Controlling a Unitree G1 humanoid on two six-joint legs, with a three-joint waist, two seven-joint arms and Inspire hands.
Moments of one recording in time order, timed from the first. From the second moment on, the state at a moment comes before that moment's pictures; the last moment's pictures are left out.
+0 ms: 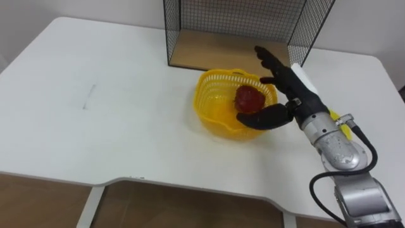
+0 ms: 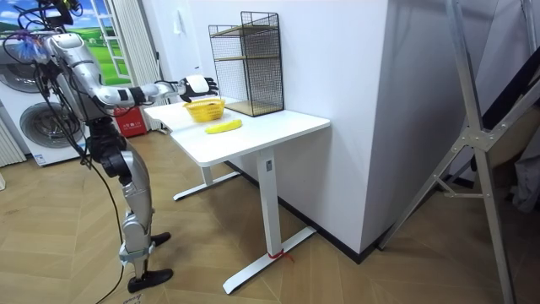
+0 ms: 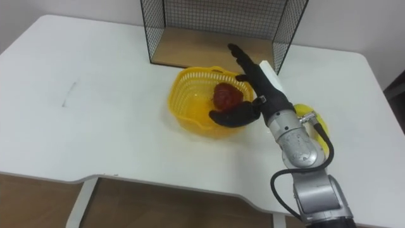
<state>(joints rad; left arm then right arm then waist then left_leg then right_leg) 0.20 0.22 0.05 1.02 0.42 0.03 -0.03 -0.13 -0.35 0.07 0.09 -0.18 -0.03 0.15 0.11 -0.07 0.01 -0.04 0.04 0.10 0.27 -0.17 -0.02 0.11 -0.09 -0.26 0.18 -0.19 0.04</state>
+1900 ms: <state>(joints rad) 0.27 0.22 0.12 0.99 0.42 0.07 -0.03 -0.13 -0.39 -0.18 0.36 -0.12 -0.05 -0.31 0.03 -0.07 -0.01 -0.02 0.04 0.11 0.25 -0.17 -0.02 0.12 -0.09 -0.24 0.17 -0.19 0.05</state>
